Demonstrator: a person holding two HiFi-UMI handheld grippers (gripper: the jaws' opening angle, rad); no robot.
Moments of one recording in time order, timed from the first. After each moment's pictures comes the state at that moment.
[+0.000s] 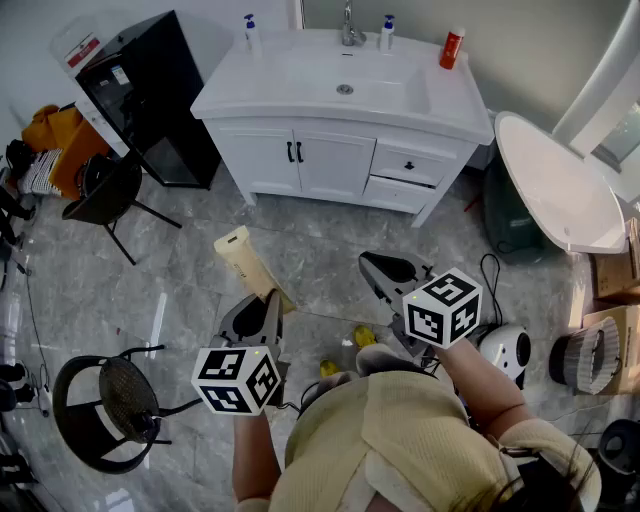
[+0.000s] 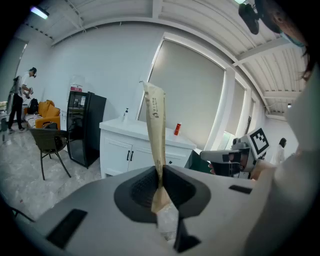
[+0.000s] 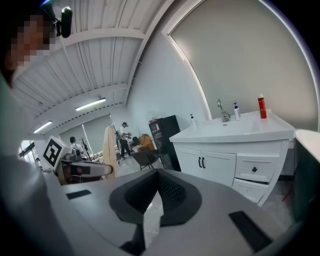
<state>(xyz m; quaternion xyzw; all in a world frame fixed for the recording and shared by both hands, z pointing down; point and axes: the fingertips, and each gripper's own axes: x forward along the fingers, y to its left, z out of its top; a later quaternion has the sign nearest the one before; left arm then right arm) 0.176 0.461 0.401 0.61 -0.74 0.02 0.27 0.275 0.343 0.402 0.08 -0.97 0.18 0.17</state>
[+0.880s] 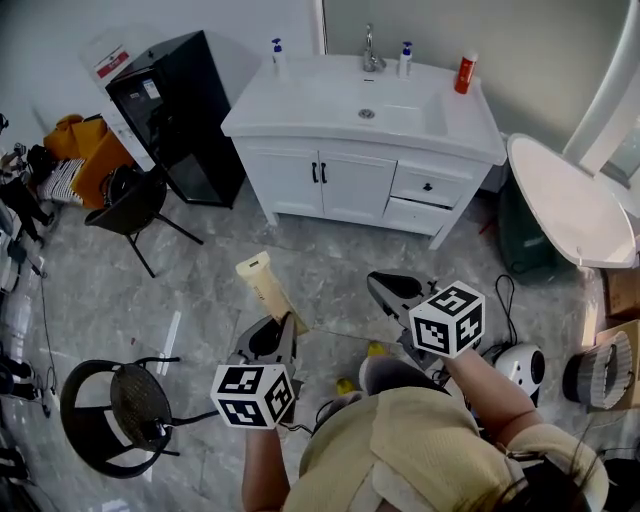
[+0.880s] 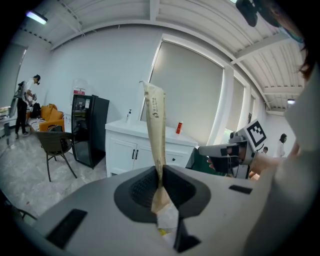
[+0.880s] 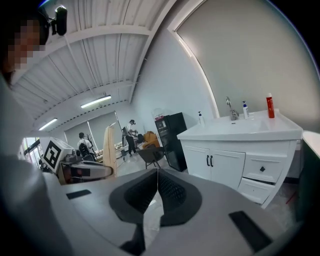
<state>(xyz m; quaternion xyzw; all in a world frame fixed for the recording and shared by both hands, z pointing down) 0.169 0.513 0.405 0.61 -0.75 0.04 0.26 0.256 0.389 0.400 0.06 -0.97 0.17 0.17</state>
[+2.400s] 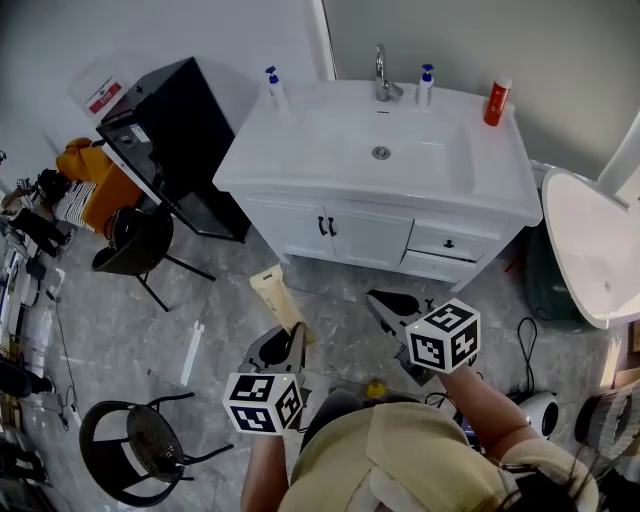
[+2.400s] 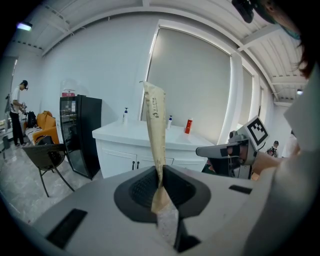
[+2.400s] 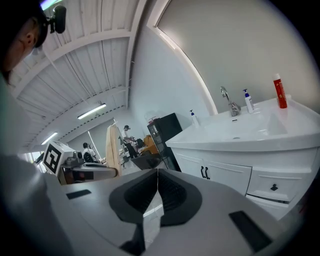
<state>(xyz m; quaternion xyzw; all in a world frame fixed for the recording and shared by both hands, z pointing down) 0.088 0.297 0.410 0.59 -0.76 0.08 0.26 0.163 0.187 0.417 0.03 -0.96 0.22 0.16</state>
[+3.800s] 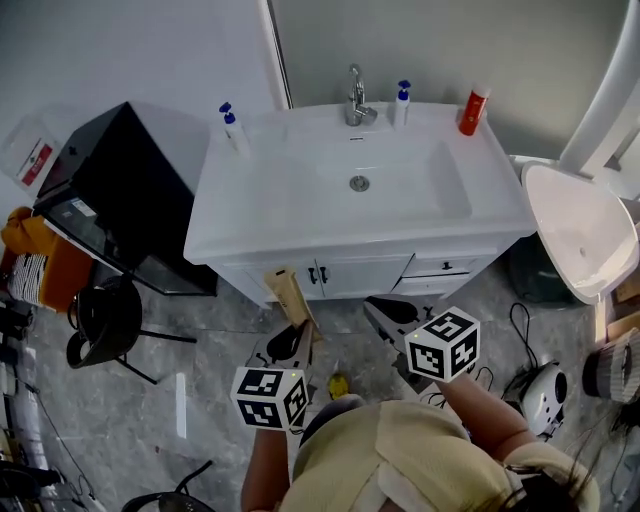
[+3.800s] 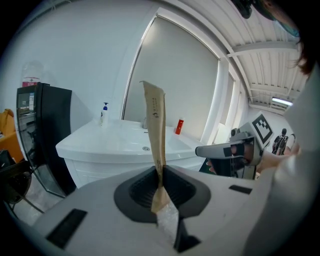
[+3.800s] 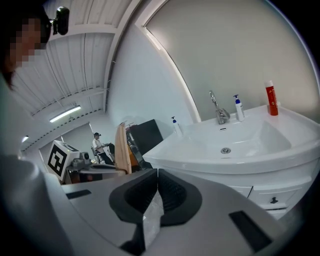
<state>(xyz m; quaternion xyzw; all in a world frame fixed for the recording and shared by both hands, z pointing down) -0.057 0.158 0.416 0.71 -0.65 0.09 0.26 0.032 0.095 0.407 0.16 -0.95 0.23 0.15</state>
